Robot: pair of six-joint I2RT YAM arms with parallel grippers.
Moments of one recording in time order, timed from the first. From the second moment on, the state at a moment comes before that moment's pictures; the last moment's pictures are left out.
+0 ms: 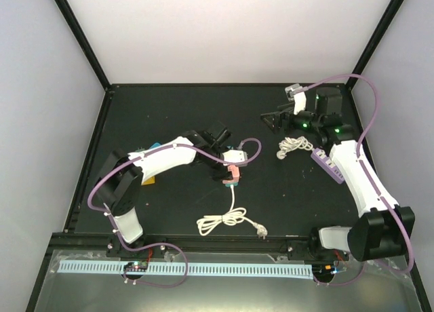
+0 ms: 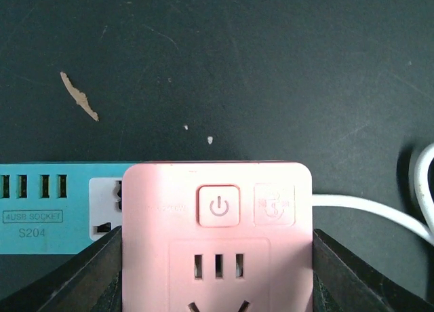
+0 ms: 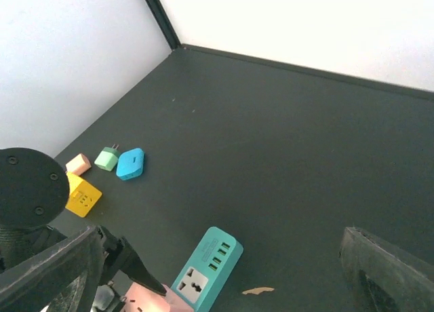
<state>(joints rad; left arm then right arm) -0.77 1.76 1.27 -0.66 0.28 0.59 0.15 1.27 1.14 -0.37 -0.68 0.02</state>
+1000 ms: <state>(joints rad) -0.65 1.75 1.32 -0.97 0.35 1.26 0.47 1.78 1.21 -0.36 -0.91 0.09</state>
